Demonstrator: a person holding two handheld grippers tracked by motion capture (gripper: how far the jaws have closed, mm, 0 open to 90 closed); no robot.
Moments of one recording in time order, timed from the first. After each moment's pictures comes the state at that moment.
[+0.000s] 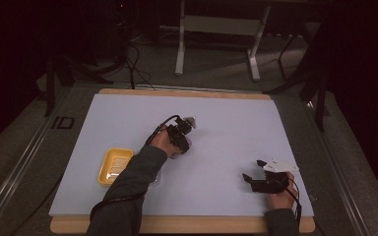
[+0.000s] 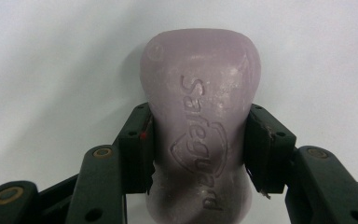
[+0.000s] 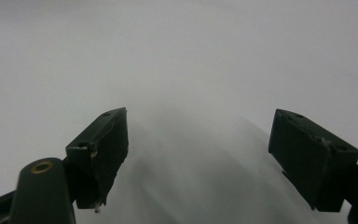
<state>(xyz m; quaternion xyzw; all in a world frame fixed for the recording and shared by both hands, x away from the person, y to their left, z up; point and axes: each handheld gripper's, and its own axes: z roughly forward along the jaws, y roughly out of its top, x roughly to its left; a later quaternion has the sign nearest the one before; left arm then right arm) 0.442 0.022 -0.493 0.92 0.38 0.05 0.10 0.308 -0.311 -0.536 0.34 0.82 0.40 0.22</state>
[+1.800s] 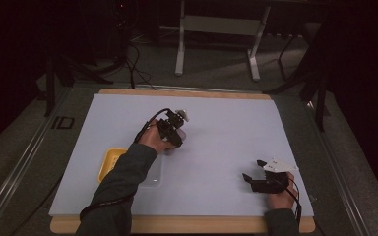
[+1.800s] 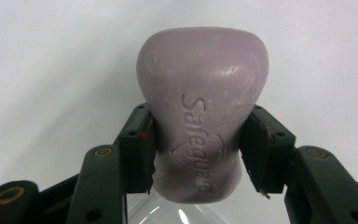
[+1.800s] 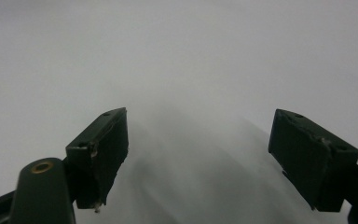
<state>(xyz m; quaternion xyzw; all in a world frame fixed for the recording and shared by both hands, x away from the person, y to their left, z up) 0.428 0.051 -0.453 0.91 0.39 0.07 0.14 0.308 -0.311 -0.536 0.34 0.82 0.40 0.22</state>
